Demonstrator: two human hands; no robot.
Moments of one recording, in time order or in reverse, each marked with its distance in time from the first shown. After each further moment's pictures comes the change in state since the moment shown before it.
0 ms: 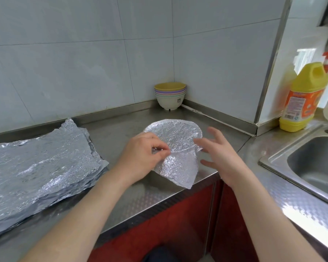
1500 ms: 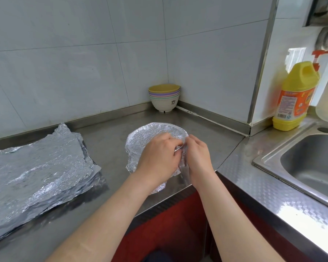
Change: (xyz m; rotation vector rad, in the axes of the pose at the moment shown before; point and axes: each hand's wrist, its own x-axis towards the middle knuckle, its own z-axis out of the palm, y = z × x) left_hand 0.017 0.043 0.043 0.240 0.035 0.089; right_hand 0.023 0.013 0.045 0.314 0.173 -0.073
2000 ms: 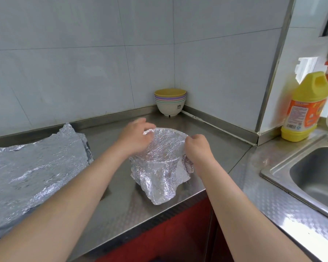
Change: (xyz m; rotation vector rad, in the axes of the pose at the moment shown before) left_hand 0.046 -0.077 -0.035 -0.052 -0.208 -0.336; right_hand 0.034 -0.022 0.014 -0.589 0.013 0.016
